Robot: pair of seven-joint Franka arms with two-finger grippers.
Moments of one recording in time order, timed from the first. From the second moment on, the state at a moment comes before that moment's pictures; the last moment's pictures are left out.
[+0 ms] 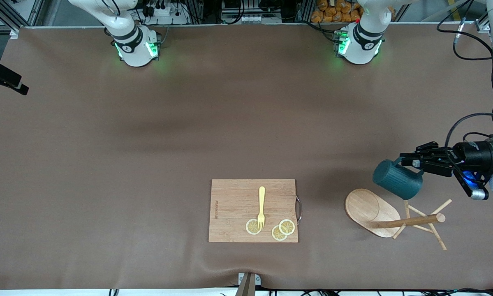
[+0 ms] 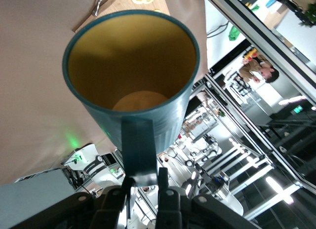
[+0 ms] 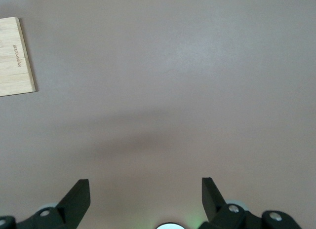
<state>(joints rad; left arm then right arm) 0.12 0.51 0.19 -1.47 -1.24 1.36 -0.35 -0.07 -0.06 -0.03 -1.52 0.05 1.42 0.03</state>
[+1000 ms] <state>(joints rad) 0.16 0.58 0.18 -1.47 -1.35 1.35 -0.25 -0.07 -0.06 -0.03 -1.52 0.05 1.42 0.03</state>
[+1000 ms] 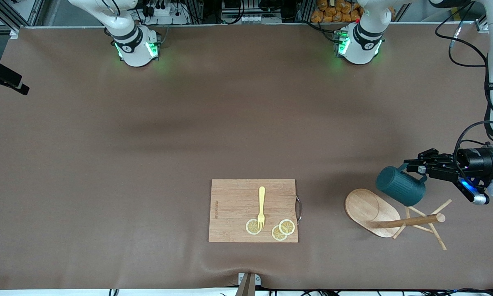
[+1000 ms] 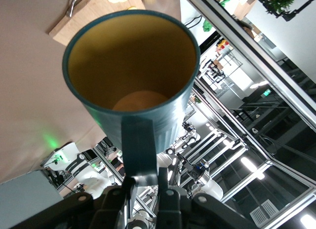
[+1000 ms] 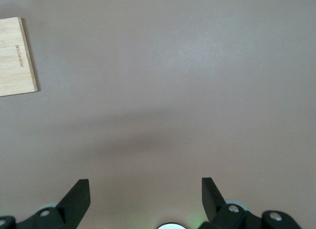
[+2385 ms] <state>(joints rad) 0.22 0.70 0.18 -1.46 -1.45 1.34 0.09 -0.07 -0.06 -0.03 -1.52 0.05 1.42 0.03</state>
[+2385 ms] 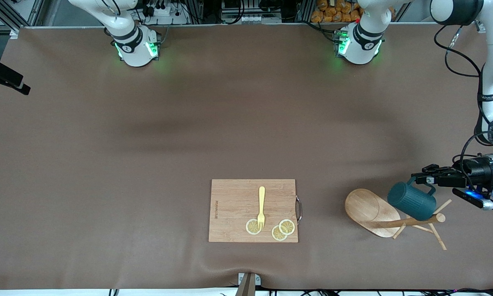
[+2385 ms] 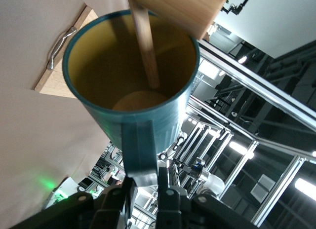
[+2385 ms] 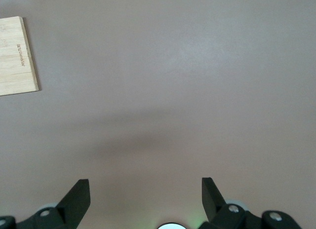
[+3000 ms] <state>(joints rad) 0.24 0.72 0.17 -1.46 -1.46 1.28 0.16 -0.07 -0.06 -0.03 -1.52 0.05 1.42 0.03</state>
